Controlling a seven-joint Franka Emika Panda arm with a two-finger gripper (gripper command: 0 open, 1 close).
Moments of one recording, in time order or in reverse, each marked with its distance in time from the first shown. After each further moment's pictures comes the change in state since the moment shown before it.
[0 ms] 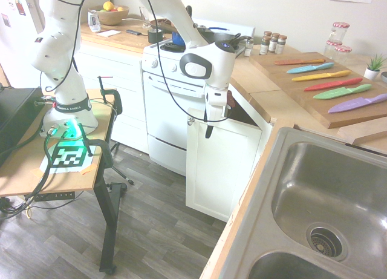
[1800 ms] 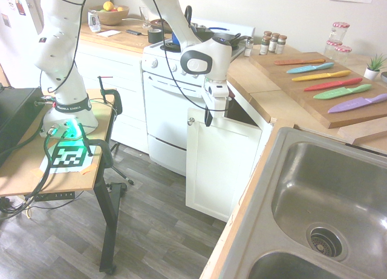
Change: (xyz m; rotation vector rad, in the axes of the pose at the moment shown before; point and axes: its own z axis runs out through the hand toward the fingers) arm -0.042 -0.047 0.006 -0.054 0.084 -0.188
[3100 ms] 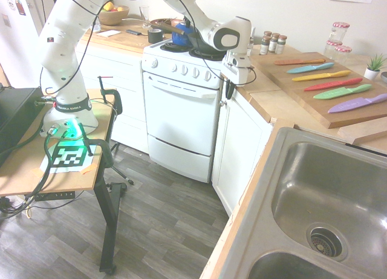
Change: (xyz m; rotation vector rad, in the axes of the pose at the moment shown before) arm -0.005 -0.186 -0.036 -0.045 0.038 -0.041
